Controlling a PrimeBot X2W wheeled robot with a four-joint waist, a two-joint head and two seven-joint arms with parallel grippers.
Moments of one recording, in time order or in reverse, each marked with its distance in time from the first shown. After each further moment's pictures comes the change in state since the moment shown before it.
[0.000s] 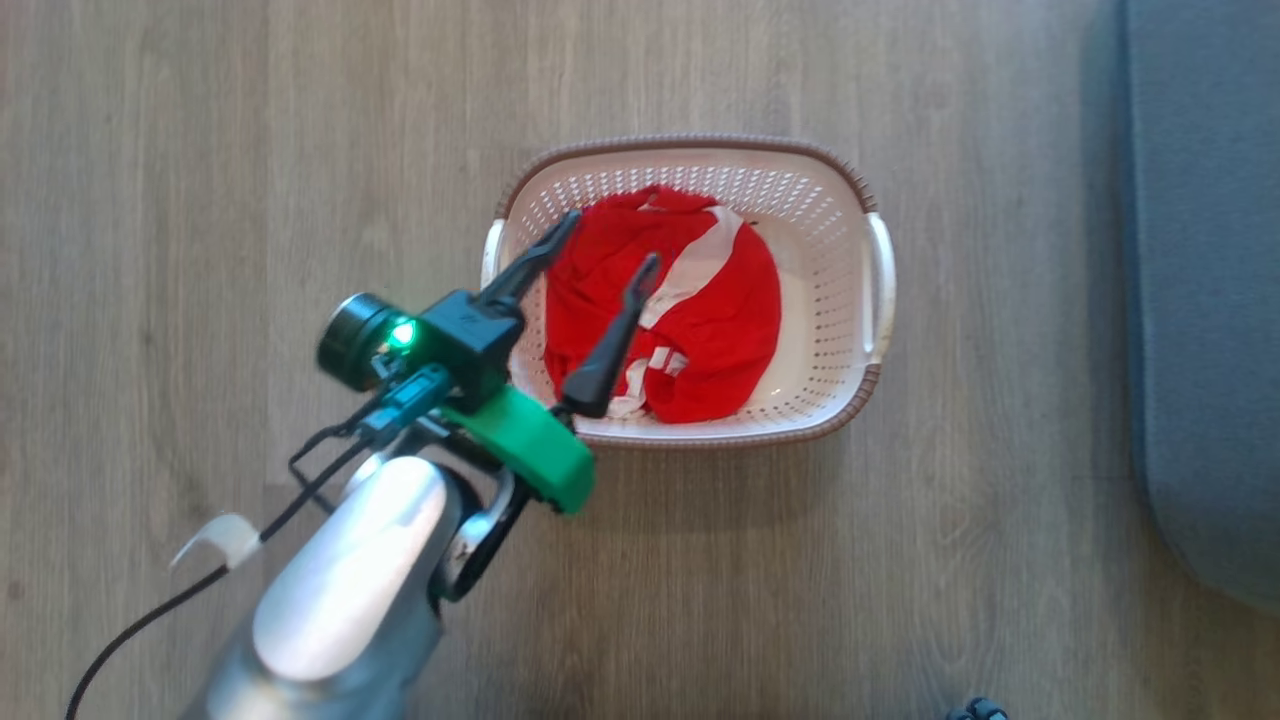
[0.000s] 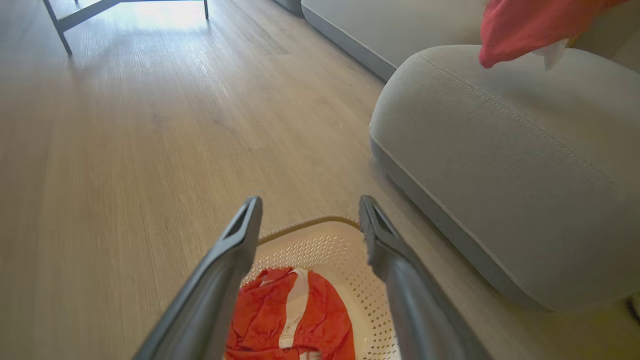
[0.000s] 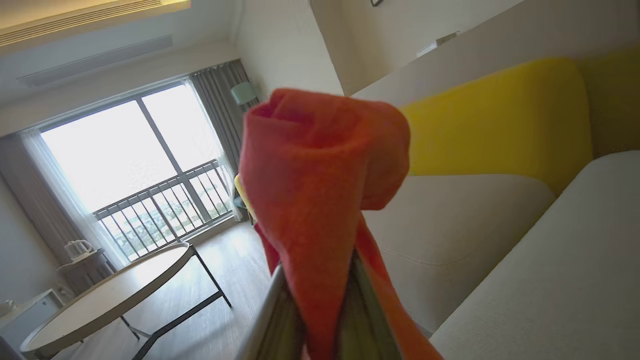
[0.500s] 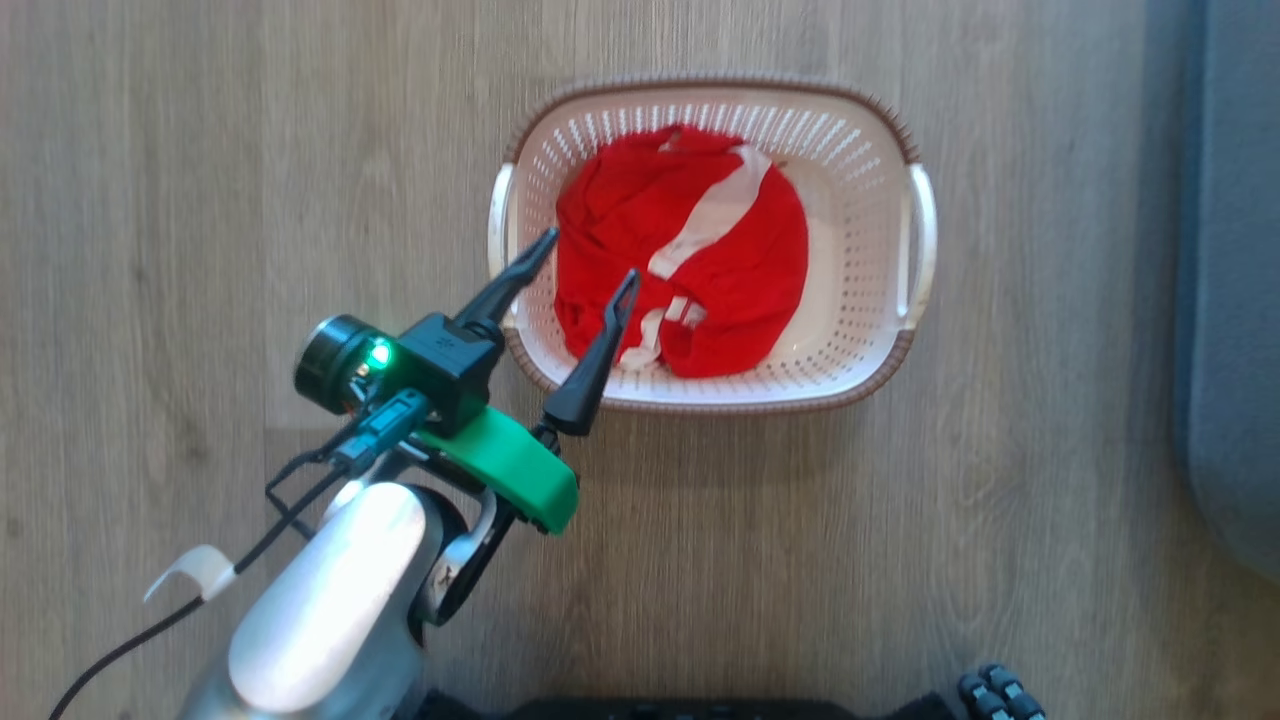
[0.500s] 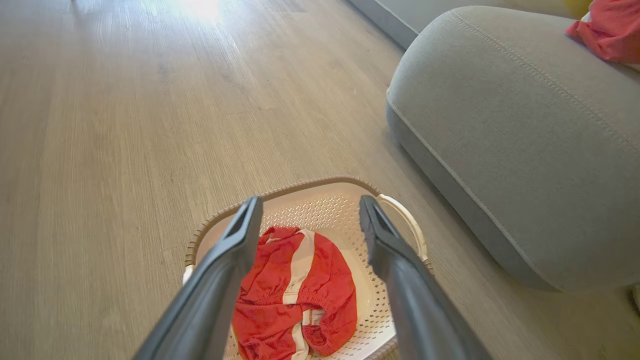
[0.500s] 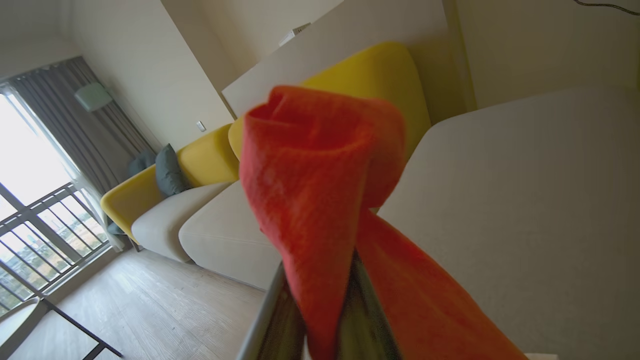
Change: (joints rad) left arm 0.058 0.043 0.007 -0.072 -0.010 0.029 0.020; right arm -0.222 -0.174 -0.380 0.365 -0.307 0.000 -0.009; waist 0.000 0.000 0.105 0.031
